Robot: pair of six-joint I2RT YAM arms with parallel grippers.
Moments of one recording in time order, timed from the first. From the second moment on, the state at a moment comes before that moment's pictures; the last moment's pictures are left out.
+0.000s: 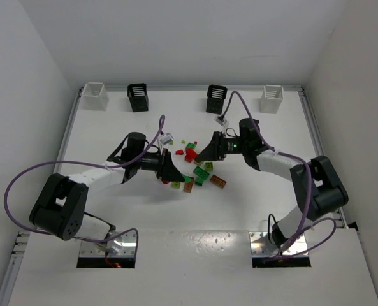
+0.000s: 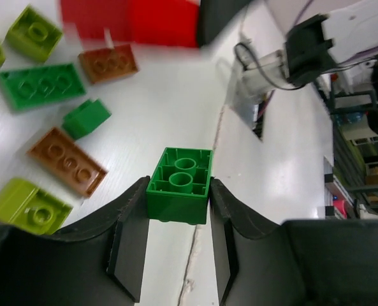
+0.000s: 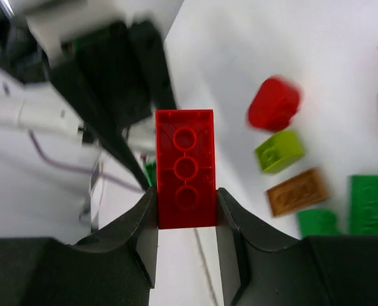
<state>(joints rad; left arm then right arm) -0.39 1.40 0.64 0.22 1.07 -0.33 0.39 1.58 0.71 0.45 -1.03 0.62</state>
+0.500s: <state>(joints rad) -0.39 1.39 0.68 -0.01 0.67 -0.16 0.33 1.75 1.30 0.05 -0.47 0.29</state>
